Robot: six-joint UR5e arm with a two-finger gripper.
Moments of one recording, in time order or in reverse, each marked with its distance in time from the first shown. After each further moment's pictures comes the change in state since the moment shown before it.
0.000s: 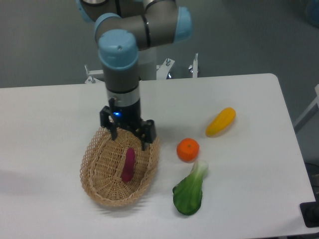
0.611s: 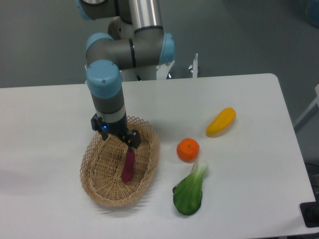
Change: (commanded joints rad) arm -0.012 -0.167 0.003 0.083 0.074 -0.050
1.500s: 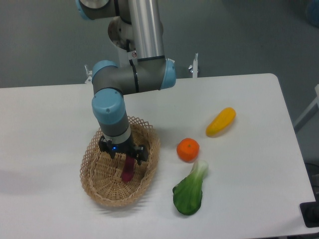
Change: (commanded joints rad) arm -0.002 -0.092 0.006 0.077 0.063 -0.128
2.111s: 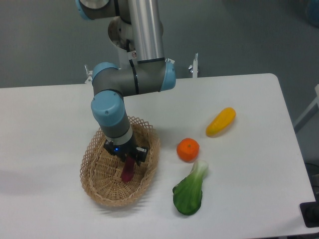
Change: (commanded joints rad) arm -0.002 0.012 0.011 0.002 0.028 0.011
